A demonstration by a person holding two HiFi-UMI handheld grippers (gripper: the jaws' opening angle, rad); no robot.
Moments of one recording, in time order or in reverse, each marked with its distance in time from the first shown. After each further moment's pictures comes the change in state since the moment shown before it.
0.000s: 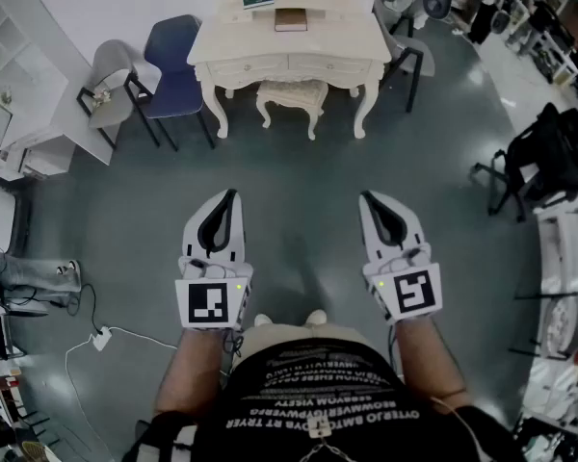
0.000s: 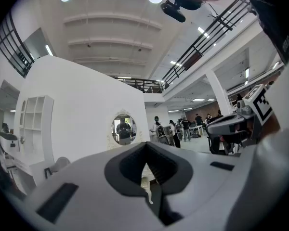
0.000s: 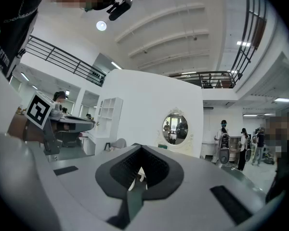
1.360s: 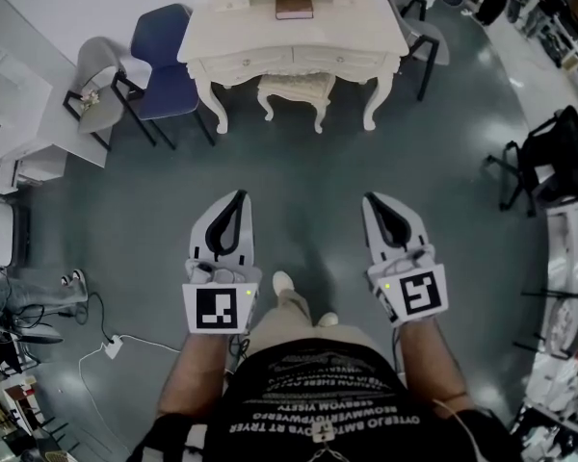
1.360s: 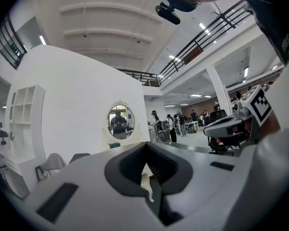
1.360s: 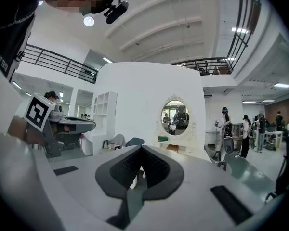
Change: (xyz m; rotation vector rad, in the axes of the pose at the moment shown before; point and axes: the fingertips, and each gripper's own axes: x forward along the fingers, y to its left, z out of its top) left arm 0.133 0.057 -0.046 -0.003 0.063 -0.091; right arm 0.134 -0.037 -0.047 0.083 0.081 -0.024
